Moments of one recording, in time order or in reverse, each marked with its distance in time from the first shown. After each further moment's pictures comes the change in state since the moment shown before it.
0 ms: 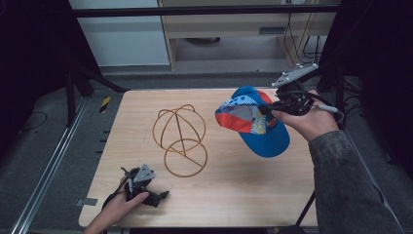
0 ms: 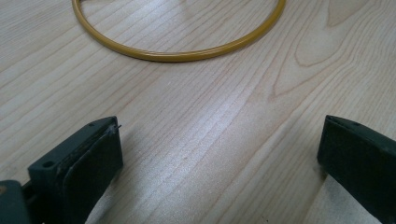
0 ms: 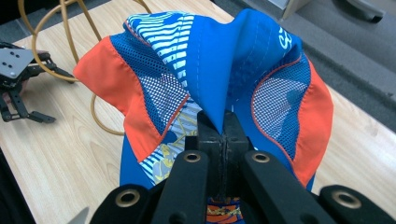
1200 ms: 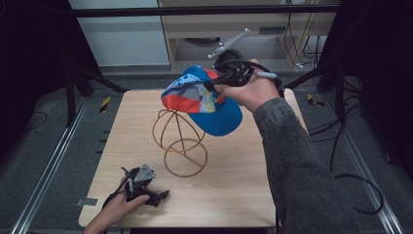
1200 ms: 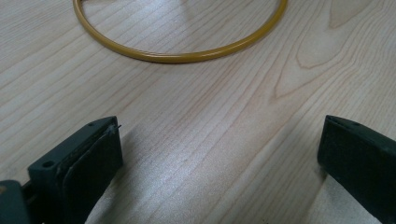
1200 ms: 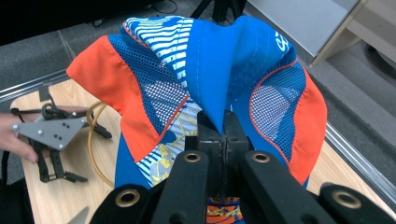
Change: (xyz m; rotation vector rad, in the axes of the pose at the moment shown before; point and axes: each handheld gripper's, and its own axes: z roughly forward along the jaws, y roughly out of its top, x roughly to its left) left arm 0.000 0.001 0.001 0.000 0.003 -0.006; right arm 0.057 0.123 0.049 -0.056 0.101 -0.140
